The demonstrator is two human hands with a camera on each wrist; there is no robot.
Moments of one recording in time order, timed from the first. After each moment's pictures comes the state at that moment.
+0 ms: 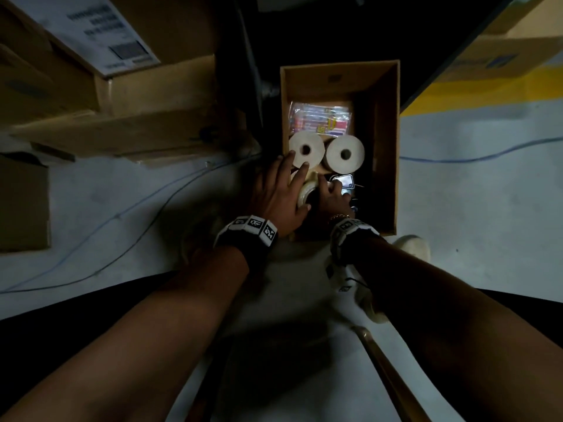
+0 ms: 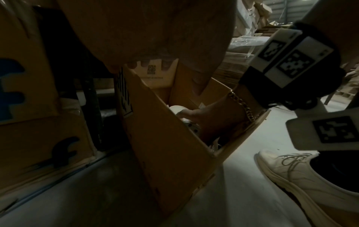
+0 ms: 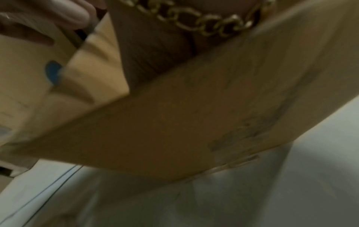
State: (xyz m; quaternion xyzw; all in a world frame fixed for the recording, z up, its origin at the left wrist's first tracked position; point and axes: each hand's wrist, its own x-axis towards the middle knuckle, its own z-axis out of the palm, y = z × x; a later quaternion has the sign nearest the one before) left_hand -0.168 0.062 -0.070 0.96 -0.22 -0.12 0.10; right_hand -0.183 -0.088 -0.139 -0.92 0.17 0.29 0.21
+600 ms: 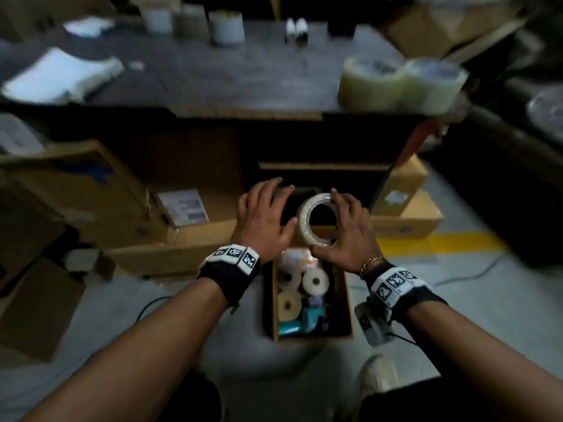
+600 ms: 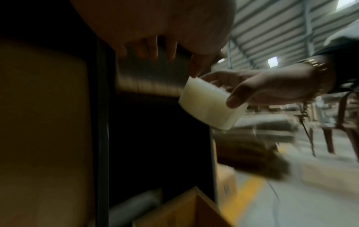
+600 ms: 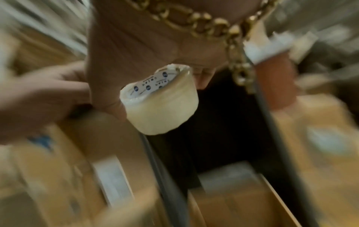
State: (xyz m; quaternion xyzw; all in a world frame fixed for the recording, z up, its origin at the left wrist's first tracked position) left_hand -0.150 0.072 0.219 0.93 -0.23 0.23 0.17; right_hand -0.191 -0.132 0.208 -0.97 -0.02 -0.14 0.22
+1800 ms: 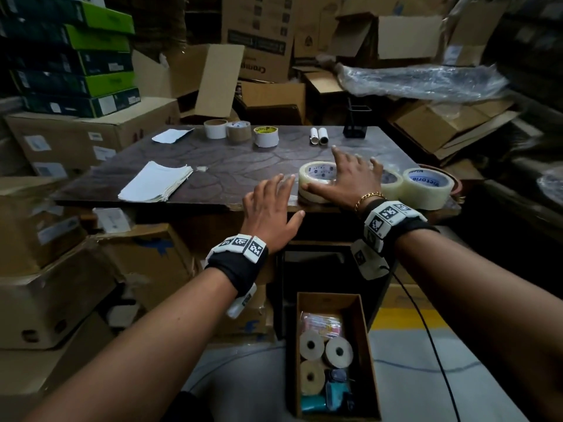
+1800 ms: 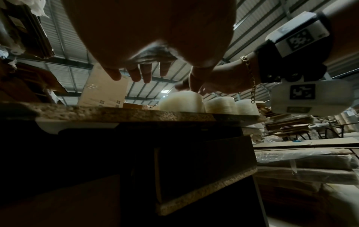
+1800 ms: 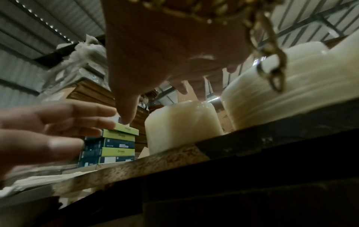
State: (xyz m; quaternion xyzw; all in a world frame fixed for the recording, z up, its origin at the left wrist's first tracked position) left_hand -0.110 0.110 0.391 0.95 -0.17 0.24 0.14; right_hand -0.074 -0.083 0.444 -0.98 -0.01 -0.20 0.09
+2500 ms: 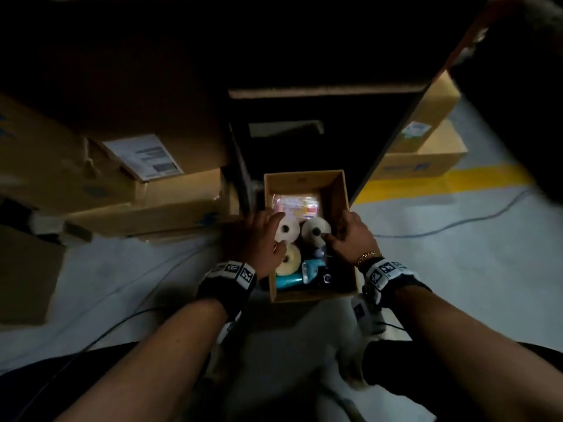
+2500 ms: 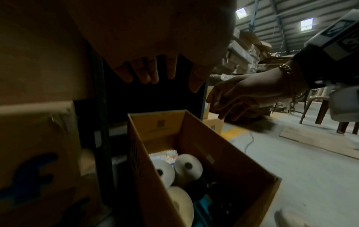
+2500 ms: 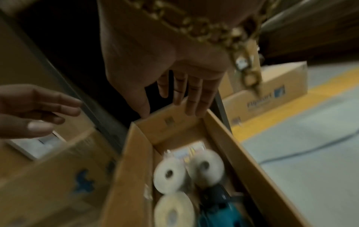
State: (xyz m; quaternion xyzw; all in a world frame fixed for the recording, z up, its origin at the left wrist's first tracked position) left_hand -0.156 0.062 0.051 0.96 -0.21 -0.05 0.16; right_hand -0.176 -0.176 0.026 -0.94 0.12 0.08 0.30
